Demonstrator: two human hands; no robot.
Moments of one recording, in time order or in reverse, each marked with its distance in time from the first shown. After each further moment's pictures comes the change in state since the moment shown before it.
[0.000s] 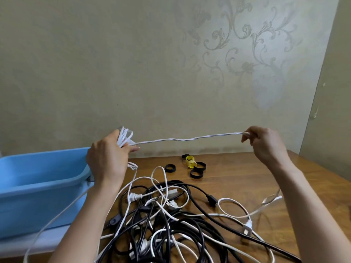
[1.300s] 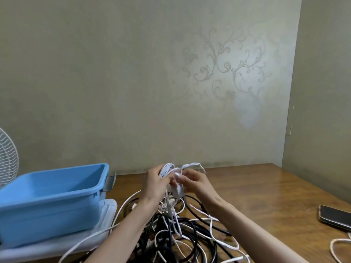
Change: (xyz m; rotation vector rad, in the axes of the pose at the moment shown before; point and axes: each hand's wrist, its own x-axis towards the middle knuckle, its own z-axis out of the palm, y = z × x) left_hand -0.054 0.047 0.013 -0.796 -0.545 -0.280; right_hand -0.101 -0.103 0.045 0.974 -0.522 0.123
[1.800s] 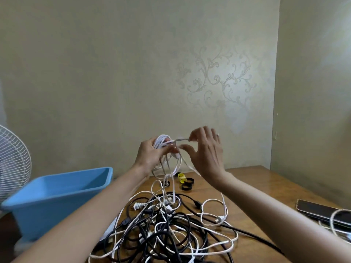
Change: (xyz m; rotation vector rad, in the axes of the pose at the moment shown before) left_hand -0.004 0.102 -0.029 -0.077 -0.088 0.099; right_hand -0.005 -0.089 -0.019 -1.067 0.740 -0.808
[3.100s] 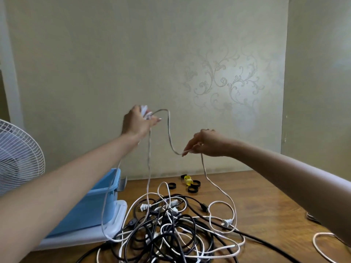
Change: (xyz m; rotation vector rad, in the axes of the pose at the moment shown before) left_hand 0.056 0.048 -0.047 0.409 0.305 0.151; right_hand 0.072 0.000 -0.032 0.105 -1.073 -0.121
